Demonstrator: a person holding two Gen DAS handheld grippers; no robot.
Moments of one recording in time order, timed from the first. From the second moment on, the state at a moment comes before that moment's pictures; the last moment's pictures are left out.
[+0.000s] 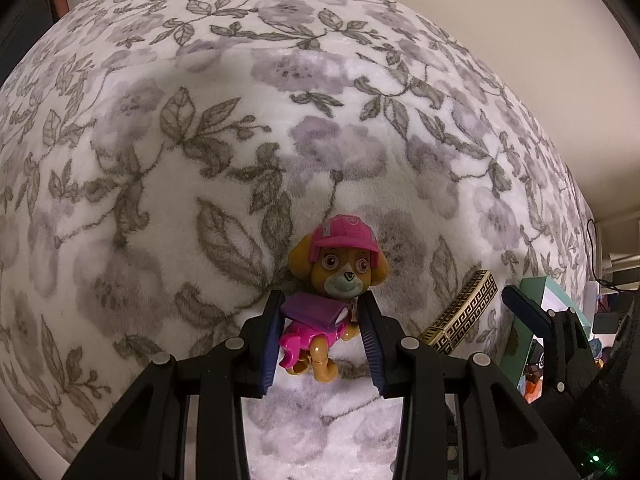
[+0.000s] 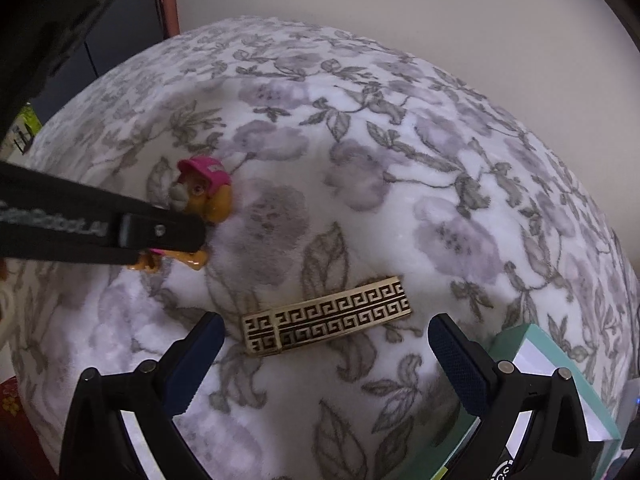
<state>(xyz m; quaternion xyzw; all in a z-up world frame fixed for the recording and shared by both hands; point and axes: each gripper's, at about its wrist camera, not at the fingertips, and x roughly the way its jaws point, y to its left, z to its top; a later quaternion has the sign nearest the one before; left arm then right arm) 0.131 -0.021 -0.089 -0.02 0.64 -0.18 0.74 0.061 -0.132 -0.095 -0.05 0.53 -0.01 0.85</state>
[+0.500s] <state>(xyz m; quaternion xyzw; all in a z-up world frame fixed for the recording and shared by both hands) 0.132 -0.024 -0.089 -0.01 0.64 -0.17 0.75 0.059 -0.128 -0.091 -0.05 0.52 0.00 0.85</state>
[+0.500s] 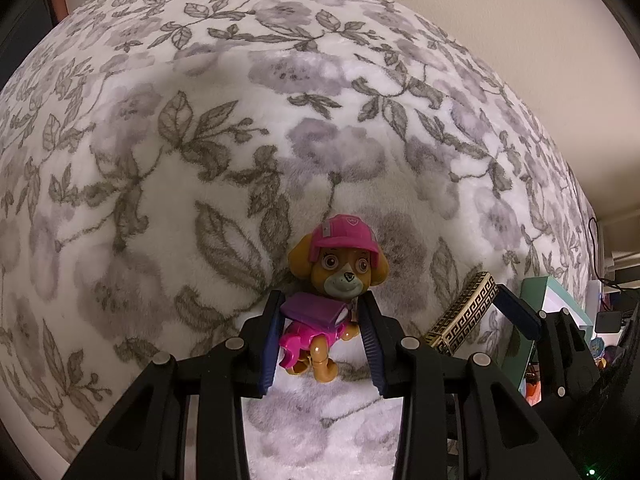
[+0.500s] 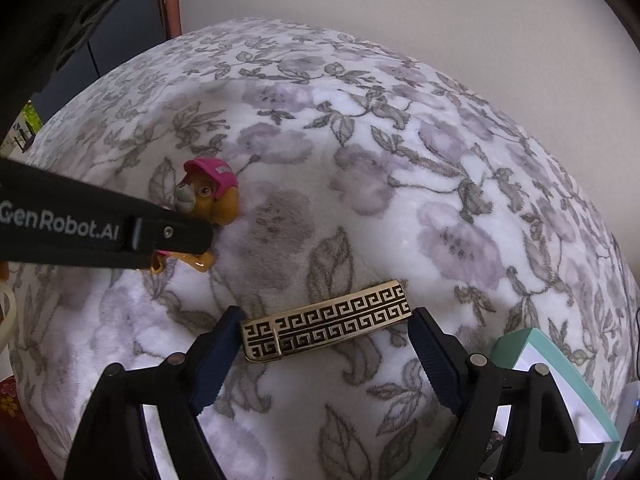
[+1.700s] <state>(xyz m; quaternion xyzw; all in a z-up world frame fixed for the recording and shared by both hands) 0.010 -0.110 0.026 0.05 0.52 -0.35 0.78 -0.105 -0.209 -0.008 0.08 0.50 -0.20 0.84</state>
